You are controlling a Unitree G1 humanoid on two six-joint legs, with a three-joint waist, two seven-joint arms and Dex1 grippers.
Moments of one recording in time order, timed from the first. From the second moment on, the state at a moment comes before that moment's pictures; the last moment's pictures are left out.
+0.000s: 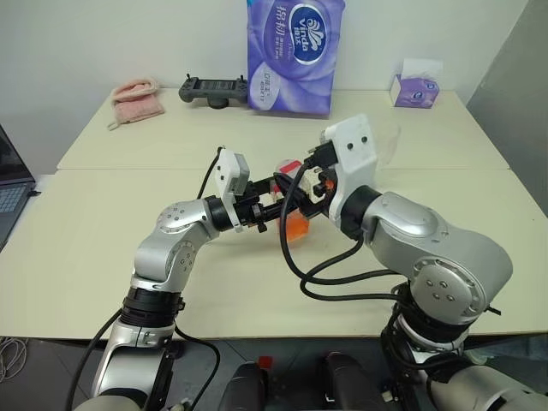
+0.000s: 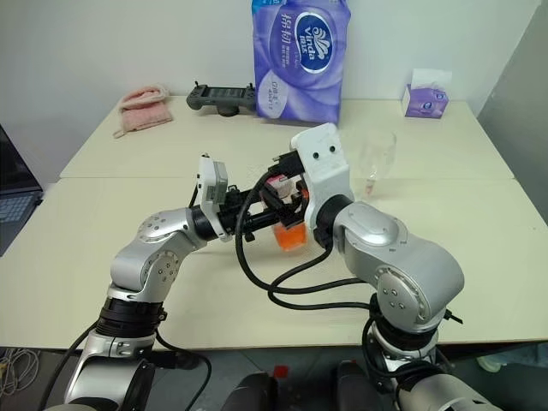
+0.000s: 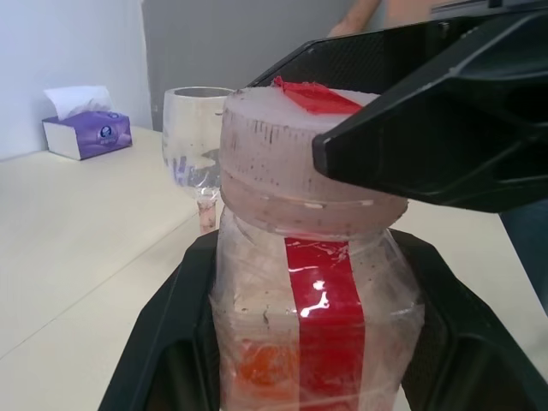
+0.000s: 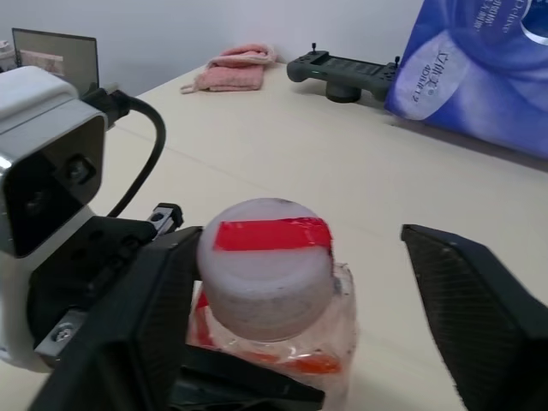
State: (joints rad) left arm -0.55 0.41 -0.03 -0.04 -0.52 0.38 -0.95; right arm -0.77 0.02 0.06 -0.77 0.38 1.51 0.01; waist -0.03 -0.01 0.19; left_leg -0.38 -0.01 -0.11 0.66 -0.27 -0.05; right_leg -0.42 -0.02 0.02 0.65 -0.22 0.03
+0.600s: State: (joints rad) left arm -0.57 0.40 -0.04 -0.05 -0.50 0.38 -0.91; right arm -0.86 -0.43 0.08 -0.23 0.55 0.91 0.76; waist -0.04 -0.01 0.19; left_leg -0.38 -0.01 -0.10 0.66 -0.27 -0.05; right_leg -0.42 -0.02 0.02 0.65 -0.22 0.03
